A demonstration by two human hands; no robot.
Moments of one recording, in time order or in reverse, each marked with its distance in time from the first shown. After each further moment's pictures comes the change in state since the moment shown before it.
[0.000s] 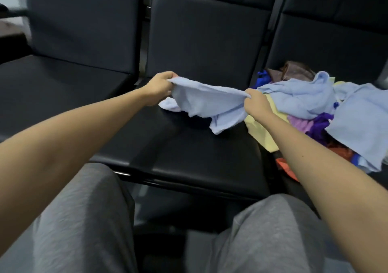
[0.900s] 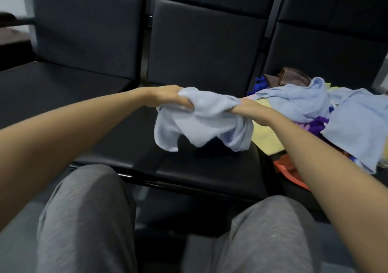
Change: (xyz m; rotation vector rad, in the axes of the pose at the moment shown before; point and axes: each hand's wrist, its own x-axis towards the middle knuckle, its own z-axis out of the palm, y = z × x) left_hand -0.028 0.036 0.005 0.496 -0.556 -0.055; right_hand -0.024 -0.033 -0.029 0.147 -0.546 -0.056
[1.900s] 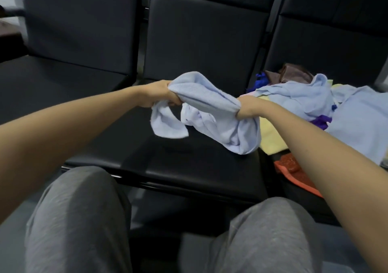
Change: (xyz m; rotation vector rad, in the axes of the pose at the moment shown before) left_hand 0.021 -0.029 -0.008 -0.303 0.154 0.041; right_hand 0.033 0.016 -0.009 -0.658 -0.063 0.024
